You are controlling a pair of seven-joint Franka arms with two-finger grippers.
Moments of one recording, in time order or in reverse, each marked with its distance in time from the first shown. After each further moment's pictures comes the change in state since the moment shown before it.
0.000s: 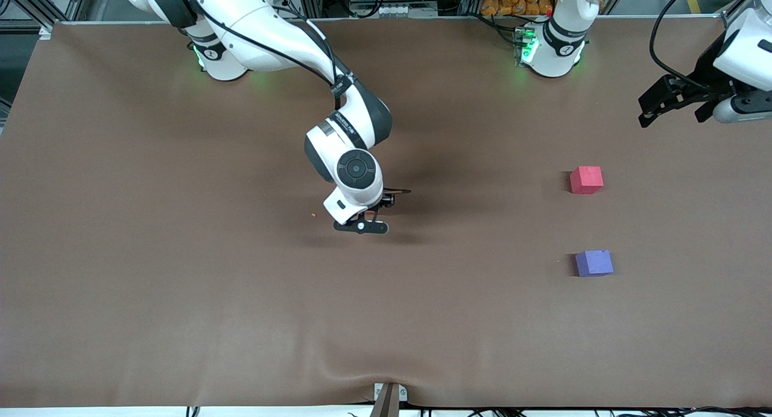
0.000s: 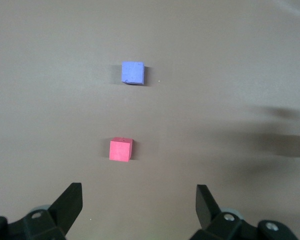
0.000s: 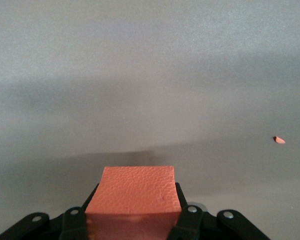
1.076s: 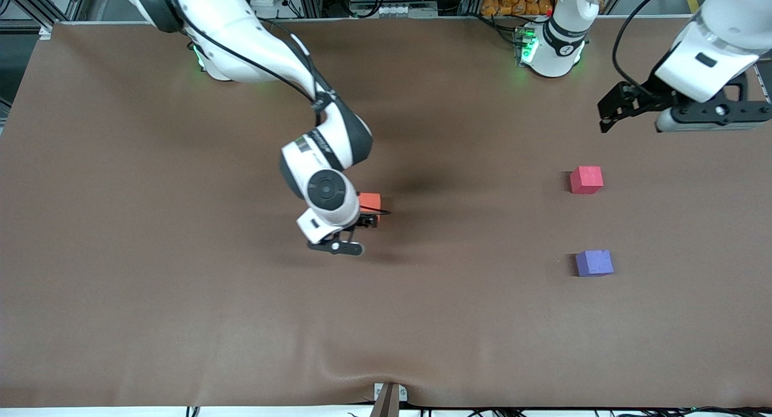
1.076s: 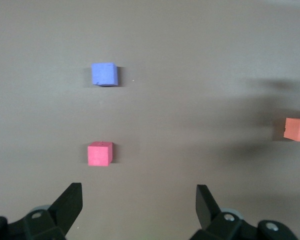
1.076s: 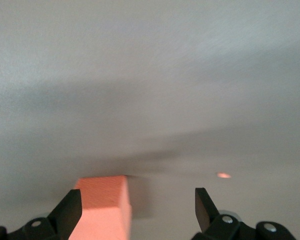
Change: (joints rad) left arm -0.003 0.049 -0.099 -0.002 -0.024 0.048 -0.009; right arm -0.096 -0.048 -0.047 0.050 0.000 -0.106 -0.112
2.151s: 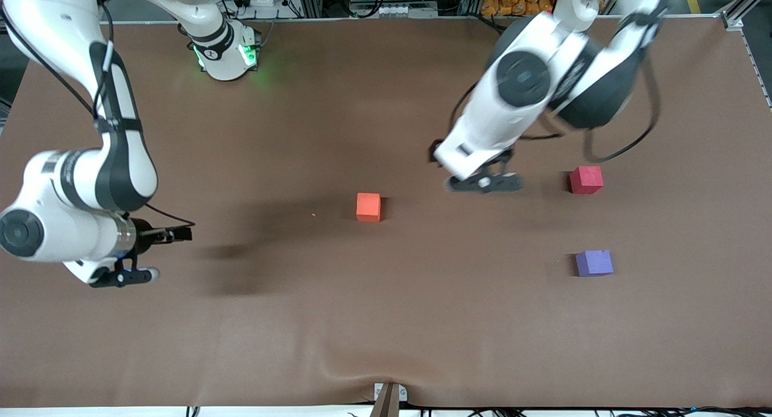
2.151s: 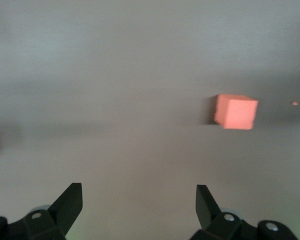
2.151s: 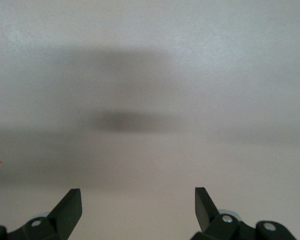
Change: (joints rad) left arm -0.271 0.519 -0.183 0.262 0.030 0.101 -0.444; right arm -0.516 -0.293 -0.021 -0.280 -0.057 -0.073 -0.714
